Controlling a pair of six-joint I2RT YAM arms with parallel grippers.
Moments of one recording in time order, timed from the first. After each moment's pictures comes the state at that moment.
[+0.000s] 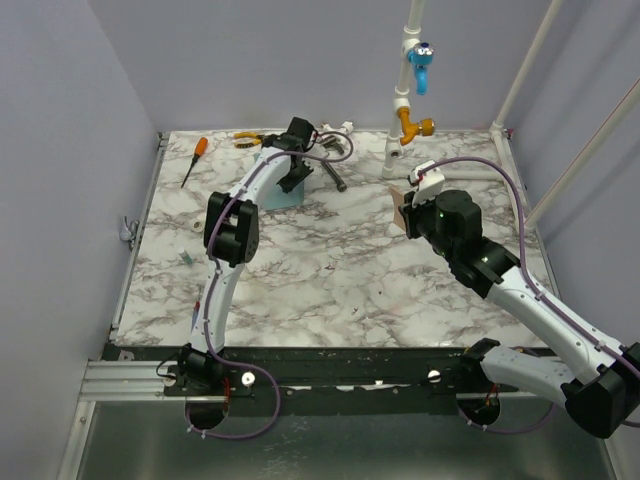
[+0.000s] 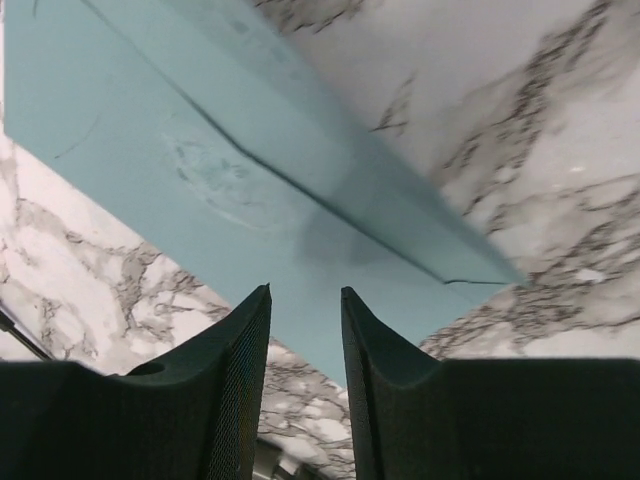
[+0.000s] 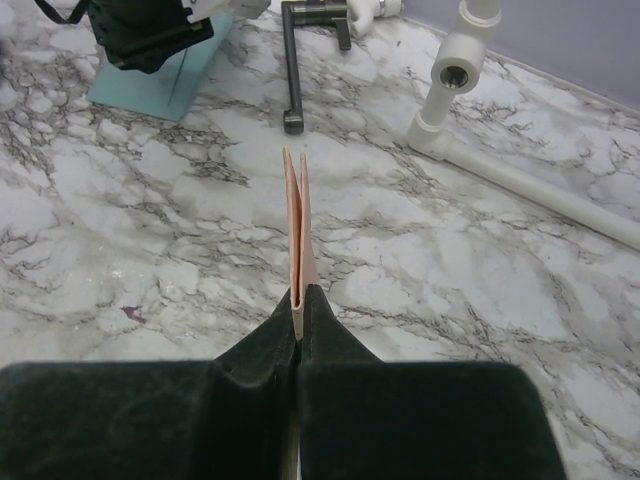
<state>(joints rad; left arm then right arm) -0.38 2.48 2.30 -0.94 -0.18 0.49 0.60 1.03 0.89 -0.17 0.19 -0.06</state>
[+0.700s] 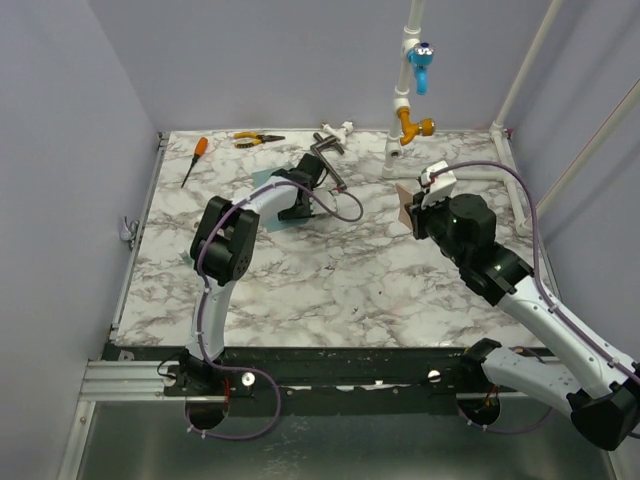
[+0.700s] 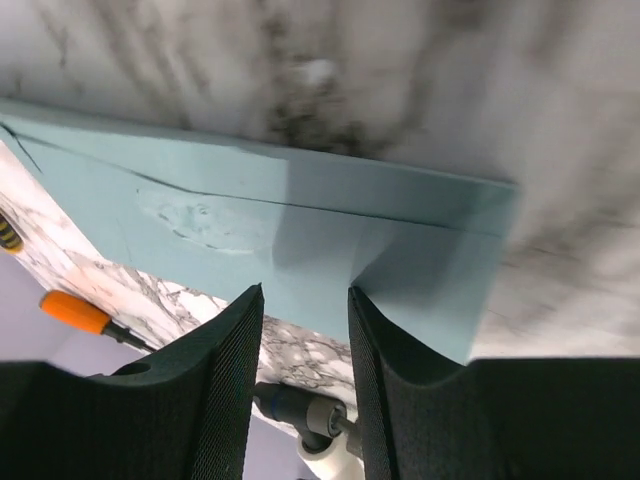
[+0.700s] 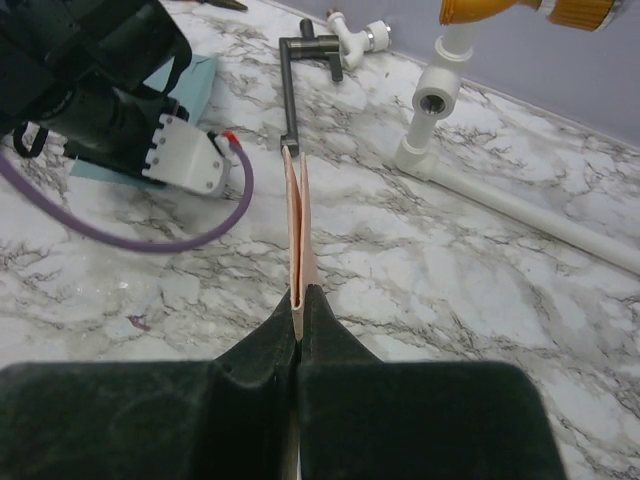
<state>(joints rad) -0.46 2.23 1.73 -0.69 -0.28 0.98 0.60 0.96 0.90 -0.19 0.20 -0.07</state>
